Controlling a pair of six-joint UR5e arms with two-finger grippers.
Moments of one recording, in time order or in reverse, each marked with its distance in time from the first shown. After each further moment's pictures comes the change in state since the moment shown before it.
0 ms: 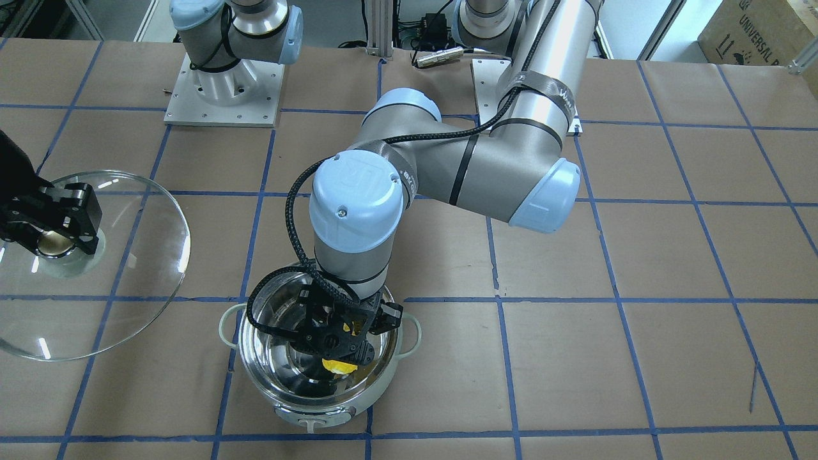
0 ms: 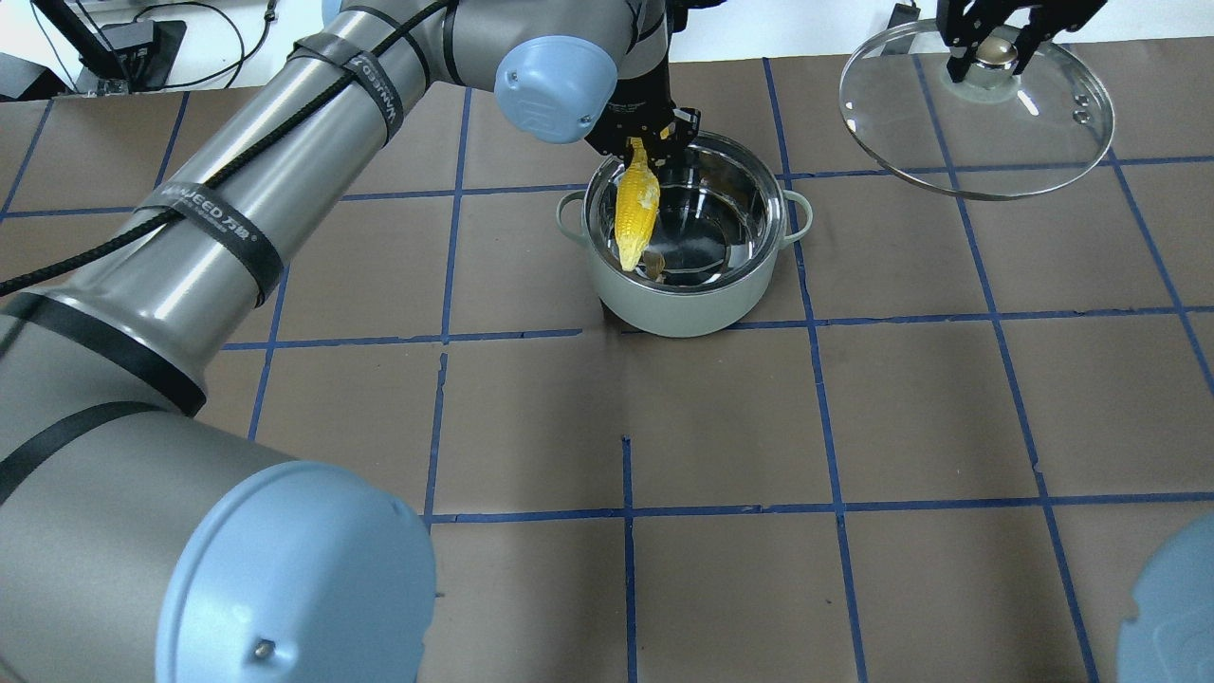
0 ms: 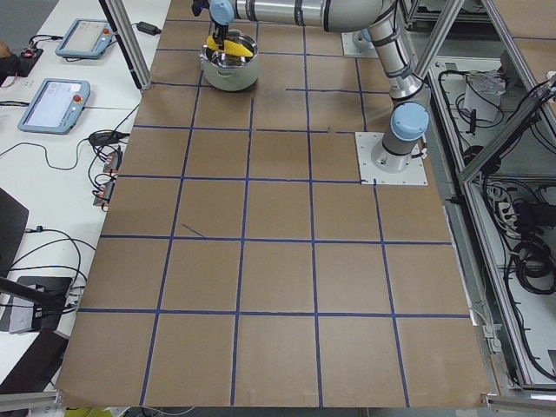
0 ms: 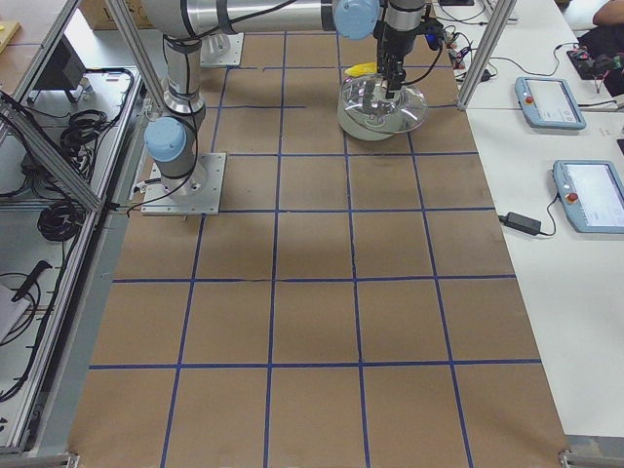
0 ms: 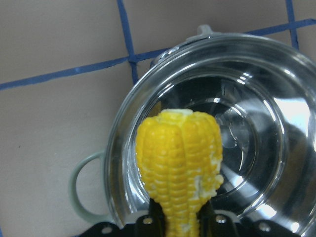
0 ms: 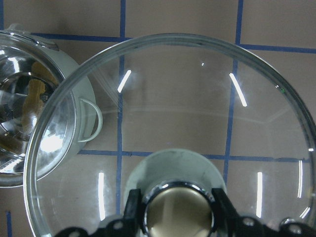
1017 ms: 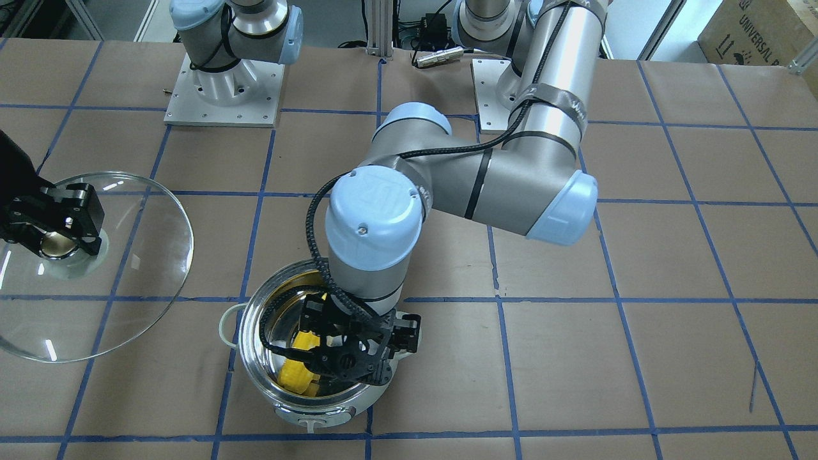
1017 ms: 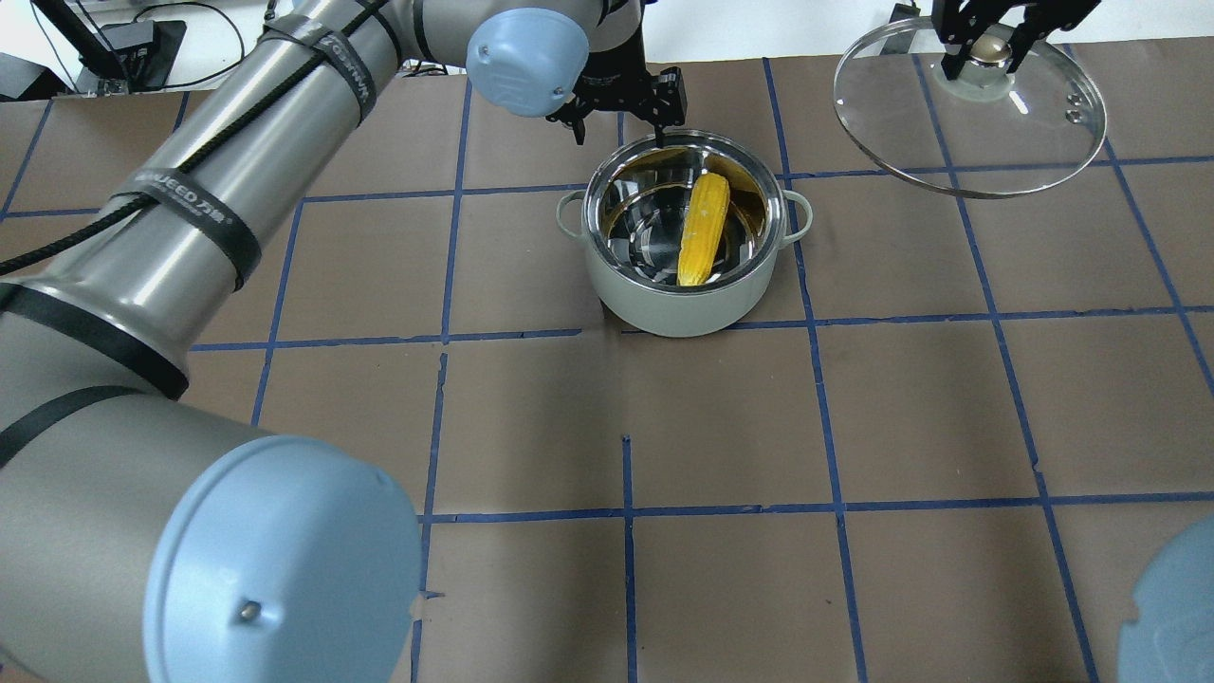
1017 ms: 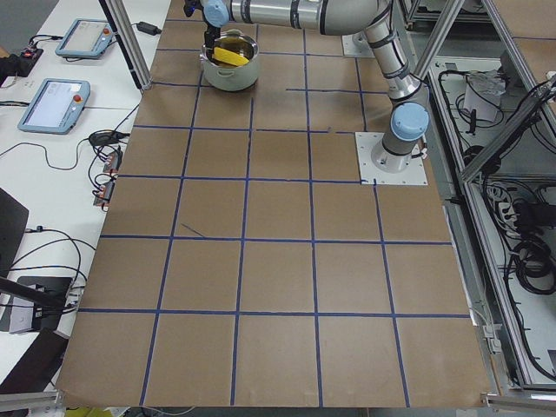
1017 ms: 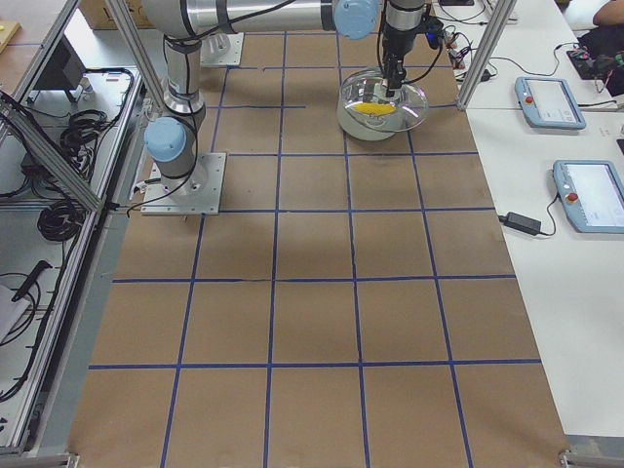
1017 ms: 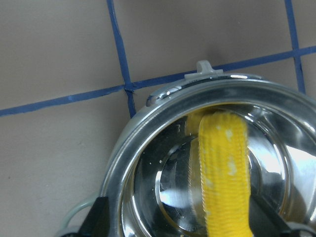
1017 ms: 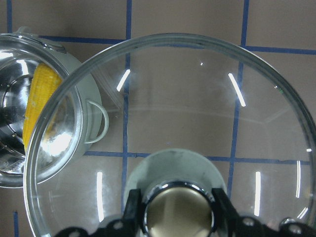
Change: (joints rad) left arm 0.069 0.030 0.027 -0.043 0.000 0.014; right arm 0.009 0.001 0.000 -0.001 0.019 0.013
